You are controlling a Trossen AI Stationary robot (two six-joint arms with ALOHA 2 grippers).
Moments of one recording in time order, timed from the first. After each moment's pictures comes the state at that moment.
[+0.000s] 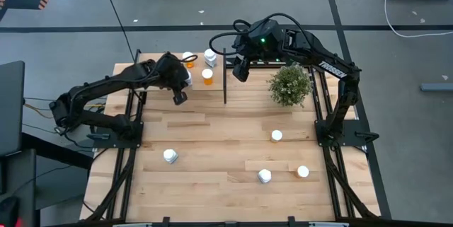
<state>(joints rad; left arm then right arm) 0.55 1.23 1.01 -0.68 -0.03 0.21 -0.23 1.79 2.29 -1.06 0.22 -0.03</state>
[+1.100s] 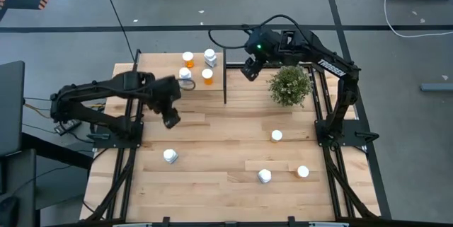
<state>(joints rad) 0.16 1.21 1.28 -1.26 0.05 -0.46 -0.27 1.79 2.29 -1.42 0.39 0.29</state>
